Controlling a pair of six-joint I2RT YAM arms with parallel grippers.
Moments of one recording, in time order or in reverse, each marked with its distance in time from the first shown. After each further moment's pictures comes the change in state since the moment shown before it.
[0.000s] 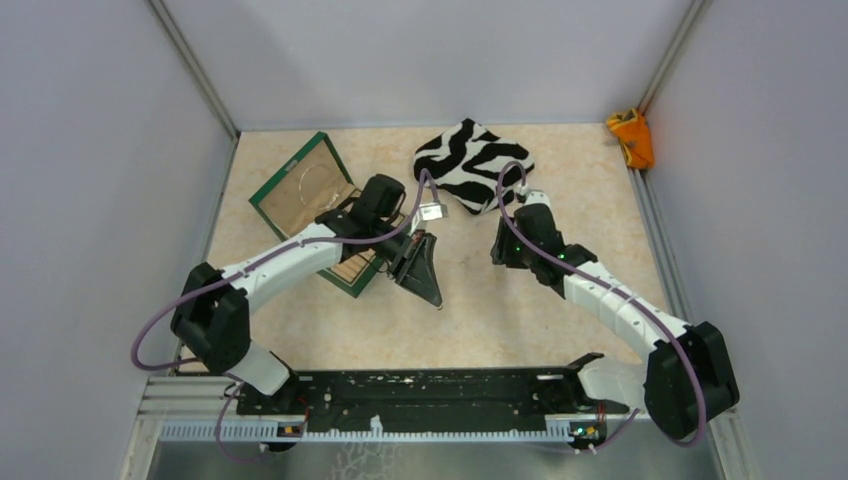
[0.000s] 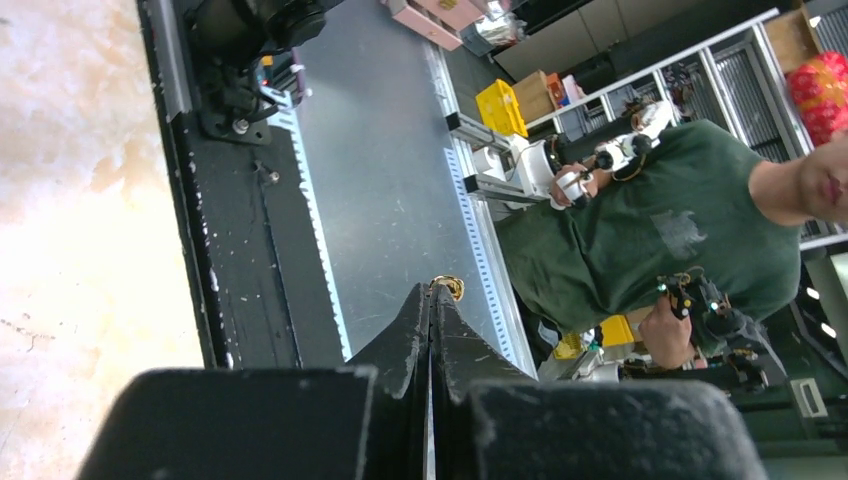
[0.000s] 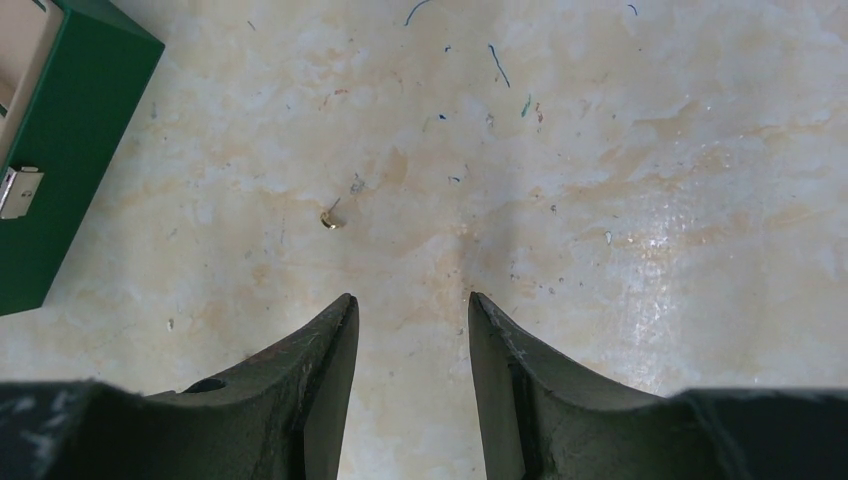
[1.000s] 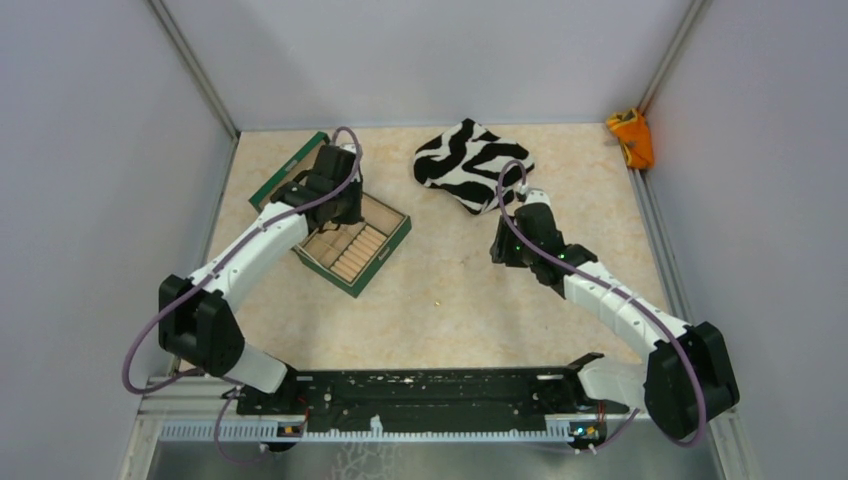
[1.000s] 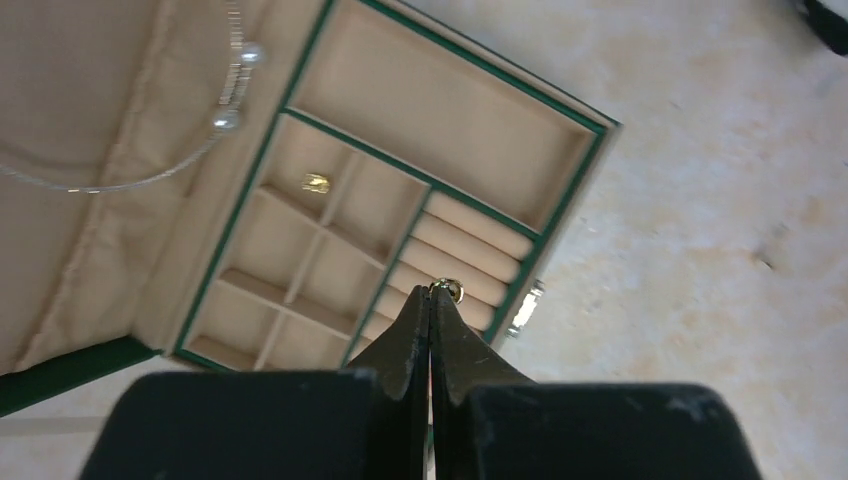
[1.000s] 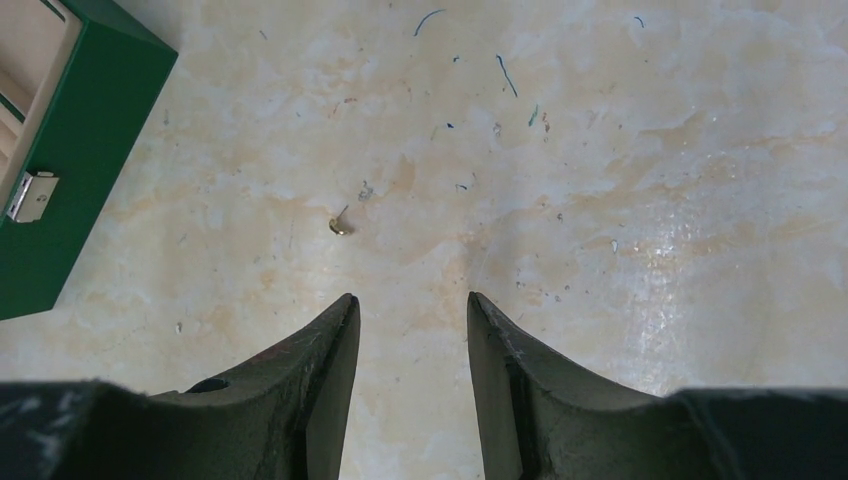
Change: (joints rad) left arm 0.247 -0.066 0.136 -0.257 -1.550 -0.116; right arm -0.001 -0.003 0.000 0.012 -0.005 0.000
